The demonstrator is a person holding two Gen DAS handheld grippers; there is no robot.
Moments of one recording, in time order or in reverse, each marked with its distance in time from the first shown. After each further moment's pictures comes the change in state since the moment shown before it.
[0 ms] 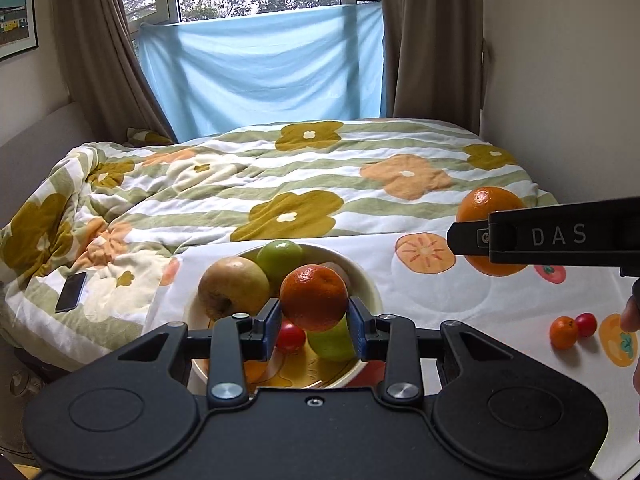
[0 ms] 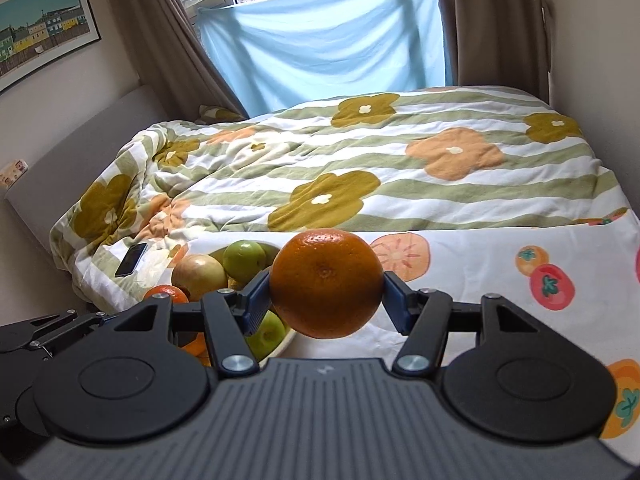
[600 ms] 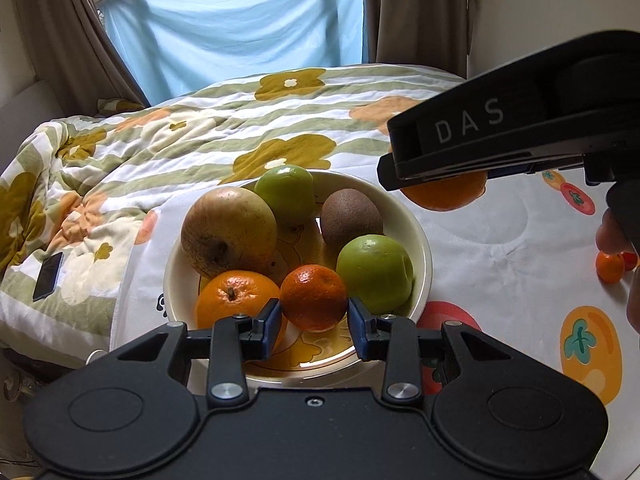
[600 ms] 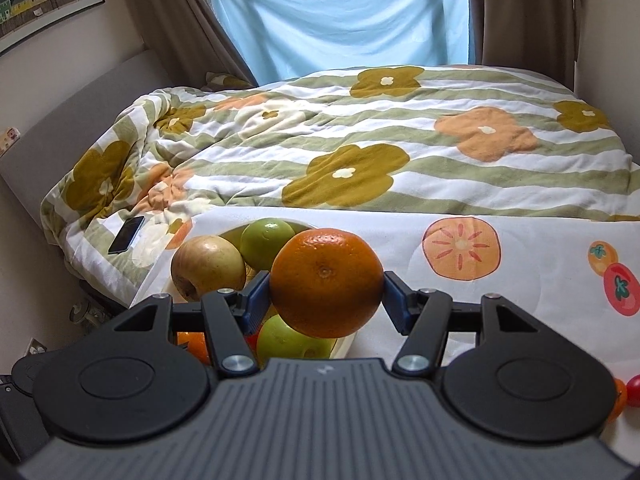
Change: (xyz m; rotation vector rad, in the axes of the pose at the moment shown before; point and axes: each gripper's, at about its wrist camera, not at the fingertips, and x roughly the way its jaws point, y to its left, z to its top) left arm 0.065 0.028 -0.031 0.074 0.134 -0.064; right arm 0.075 0.040 -0.008 -0.043 0.071 -0.001
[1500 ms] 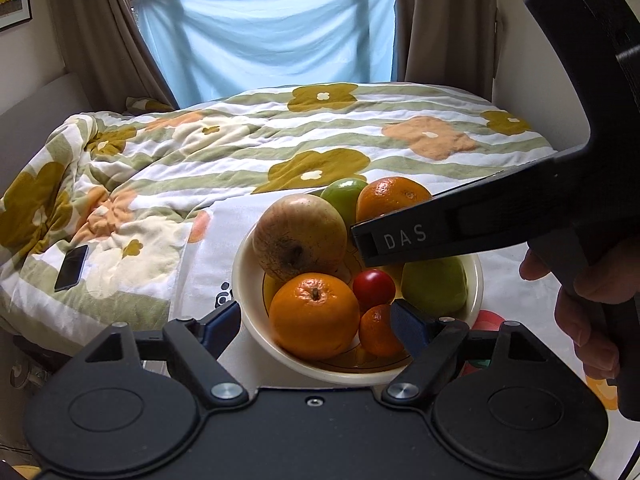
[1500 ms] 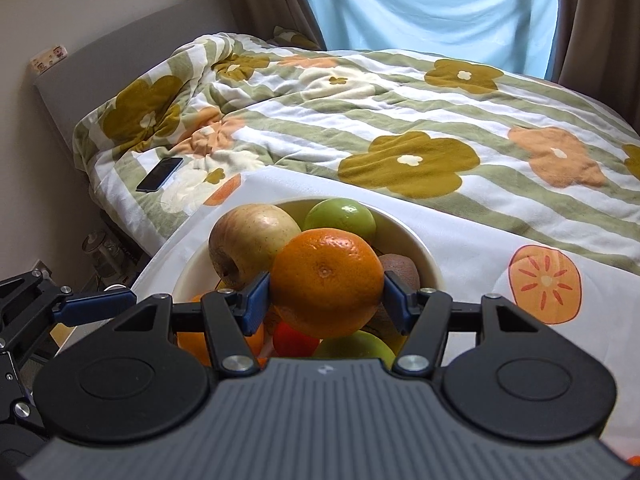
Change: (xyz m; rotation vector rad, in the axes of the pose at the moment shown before) left arm -0.017 0.042 -0.003 -0.067 -0.047 0.051; right arm 0.056 0.053 -0.002 -0.232 0.083 0.110
